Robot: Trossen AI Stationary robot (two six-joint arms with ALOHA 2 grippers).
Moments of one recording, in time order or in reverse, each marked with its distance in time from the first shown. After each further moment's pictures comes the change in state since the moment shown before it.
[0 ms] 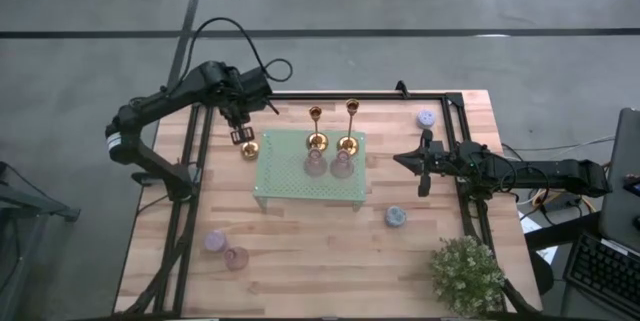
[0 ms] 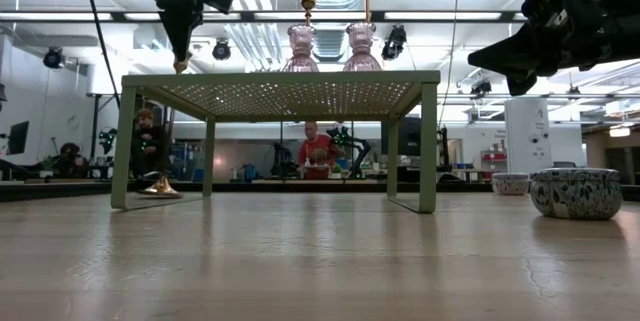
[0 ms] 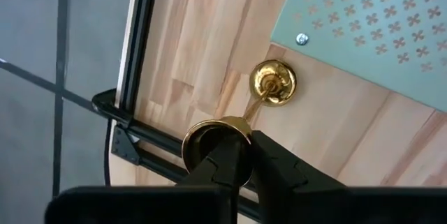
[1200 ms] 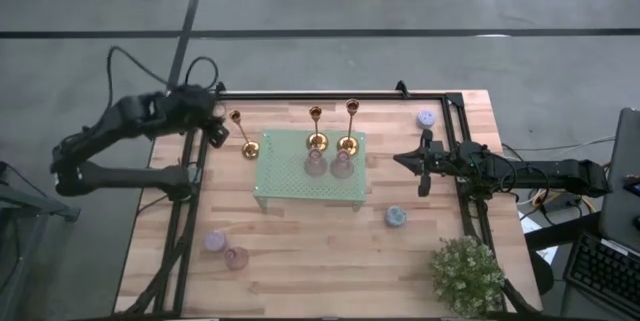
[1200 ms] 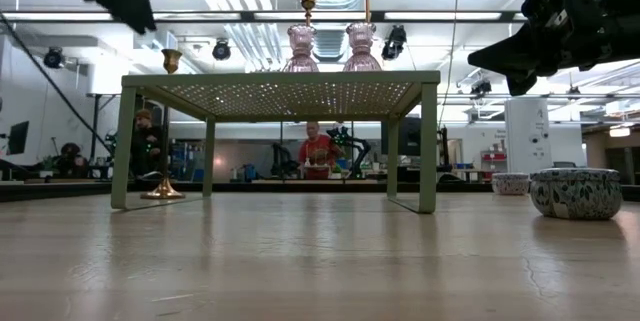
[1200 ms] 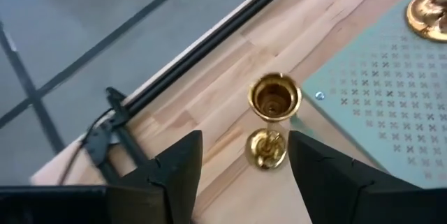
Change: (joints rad) left arm -0.046 -0.601 -0.408 0.328 -0.114 -0.419; right arm 0.000 0.000 0.000 0.000 0.000 0.000
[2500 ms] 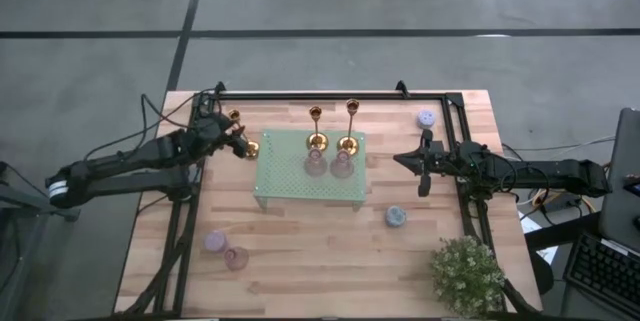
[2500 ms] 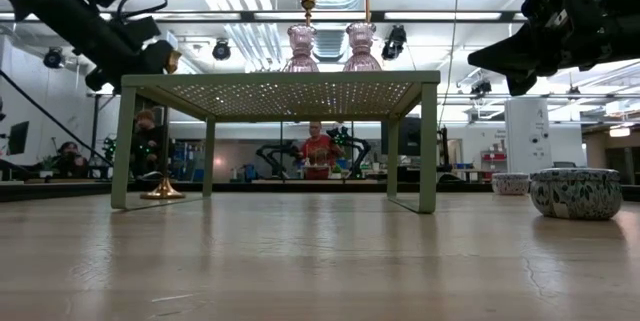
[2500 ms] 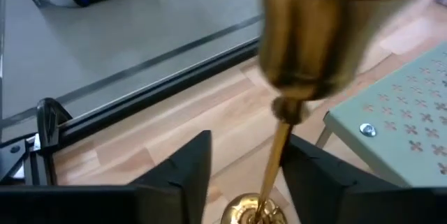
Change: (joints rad) left arm -0.023 -0.262 -0.758 0.832 -0.131 -0.037; right arm 0.000 0.000 0.000 0.000 0.000 0.000
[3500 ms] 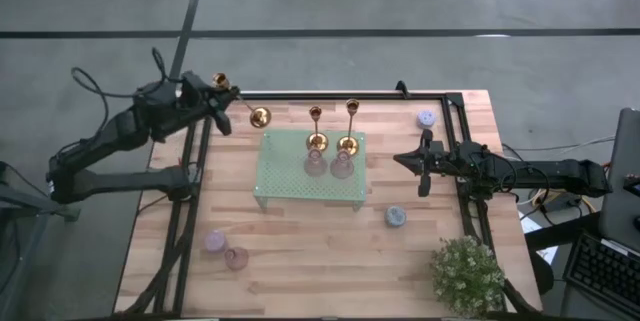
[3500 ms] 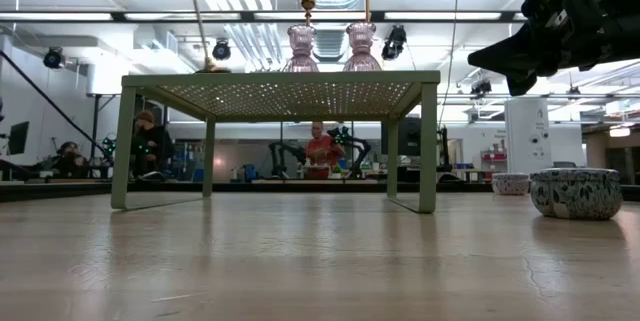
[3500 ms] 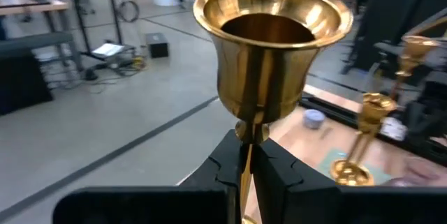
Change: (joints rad) left arm -0.001 0.097 0.563 -0.060 0.221 0.199; right arm 0.000 0.000 0.000 0.000 0.000 0.000
